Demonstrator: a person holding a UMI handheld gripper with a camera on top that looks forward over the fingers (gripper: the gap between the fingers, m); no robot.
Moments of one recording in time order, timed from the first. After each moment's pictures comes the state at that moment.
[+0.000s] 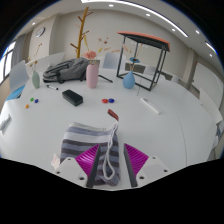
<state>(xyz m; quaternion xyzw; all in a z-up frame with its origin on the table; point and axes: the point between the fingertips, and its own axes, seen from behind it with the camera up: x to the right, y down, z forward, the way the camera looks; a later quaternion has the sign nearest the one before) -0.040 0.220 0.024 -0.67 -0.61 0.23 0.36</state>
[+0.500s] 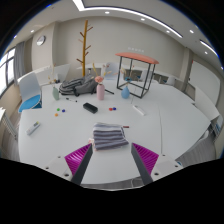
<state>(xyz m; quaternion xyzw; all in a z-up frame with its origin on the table) 0.165 0.140 0.237 -0.68 -0.60 0.25 0.35</state>
